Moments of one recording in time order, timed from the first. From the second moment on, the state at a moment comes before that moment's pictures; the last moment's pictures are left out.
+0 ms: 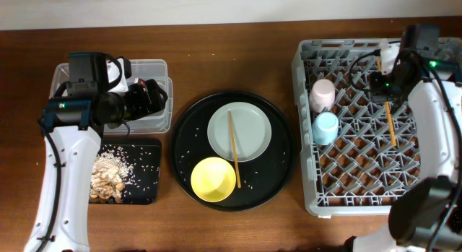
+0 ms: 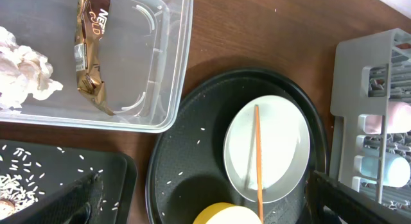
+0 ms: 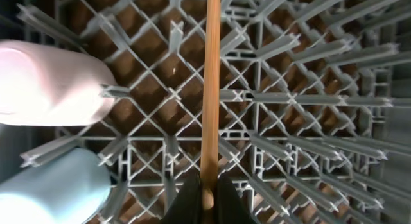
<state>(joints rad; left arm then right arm) 0.04 1.47 1.40 -0.96 0.31 -0.29 -0.24 1.74 1.57 -0.96 0.06 -0.31</state>
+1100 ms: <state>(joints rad) 0.04 1.47 1.40 -0.96 0.31 -0.29 0.08 1.80 1.83 -1.26 -0.23 -0.07</state>
